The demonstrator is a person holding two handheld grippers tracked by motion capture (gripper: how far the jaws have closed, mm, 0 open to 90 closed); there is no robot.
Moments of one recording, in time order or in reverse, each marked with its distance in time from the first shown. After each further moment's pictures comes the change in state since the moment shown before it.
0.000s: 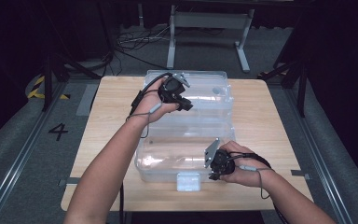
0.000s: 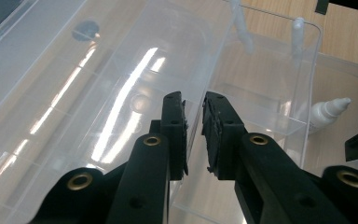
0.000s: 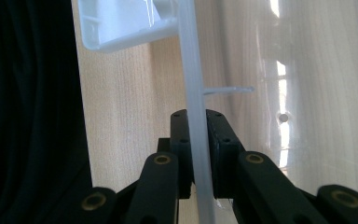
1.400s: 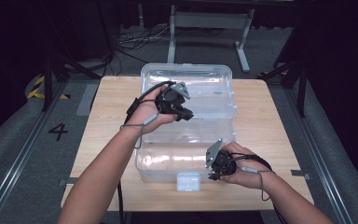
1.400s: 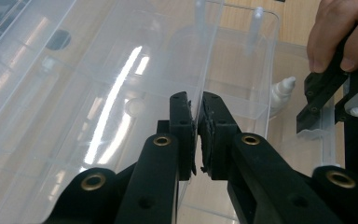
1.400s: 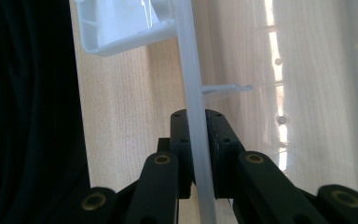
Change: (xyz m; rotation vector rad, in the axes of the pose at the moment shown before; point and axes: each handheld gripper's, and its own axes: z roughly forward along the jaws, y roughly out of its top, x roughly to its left) left arm -0.042 -0.007 -0.022 0.004 -0.034 0.096; right arm 0.002 -0.004 0.001 -0.038 -0.016 0.006
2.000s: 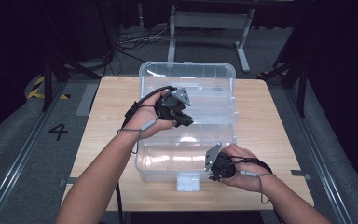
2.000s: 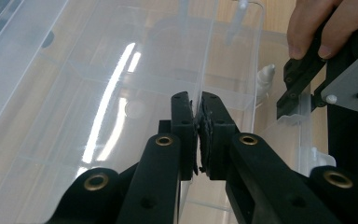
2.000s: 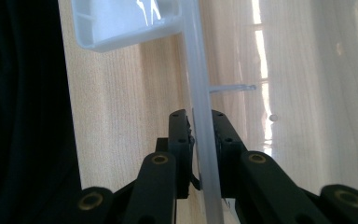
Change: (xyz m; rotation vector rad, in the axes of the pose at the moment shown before) left arm -0.015 -0.002 -0.004 0.025 -0.023 0.041; right arm 0.008 0.002 0.000 0.022 -0.065 -0.024
